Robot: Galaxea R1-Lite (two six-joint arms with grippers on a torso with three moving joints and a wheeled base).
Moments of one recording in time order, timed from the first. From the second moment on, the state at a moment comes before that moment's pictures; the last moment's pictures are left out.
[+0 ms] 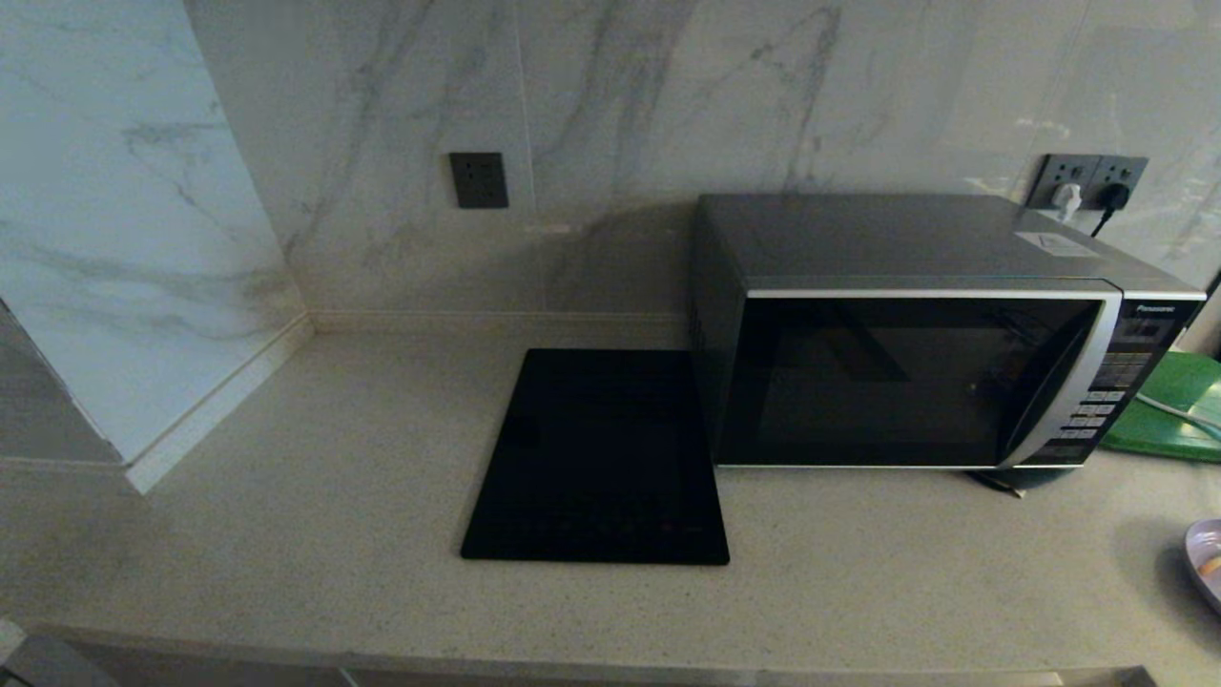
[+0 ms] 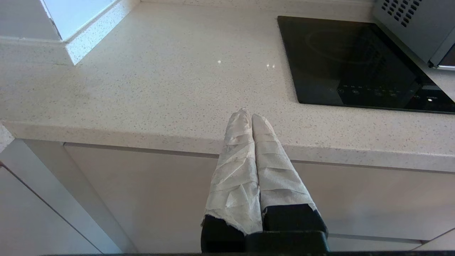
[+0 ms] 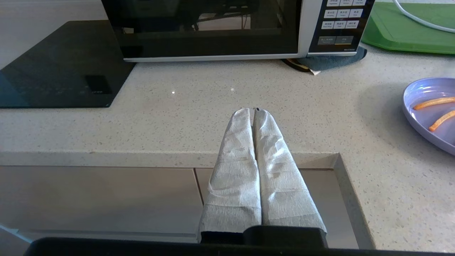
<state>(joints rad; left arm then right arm) 0.00 0.00 0.00 -0.01 0.02 -0.07 0.00 0.00 0.00 0.00 -0.03 0.08</state>
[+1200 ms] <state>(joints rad) 0.00 0.00 0.00 -0.01 0.02 -0.07 0.00 0.00 0.00 0.00 -0.03 0.08</state>
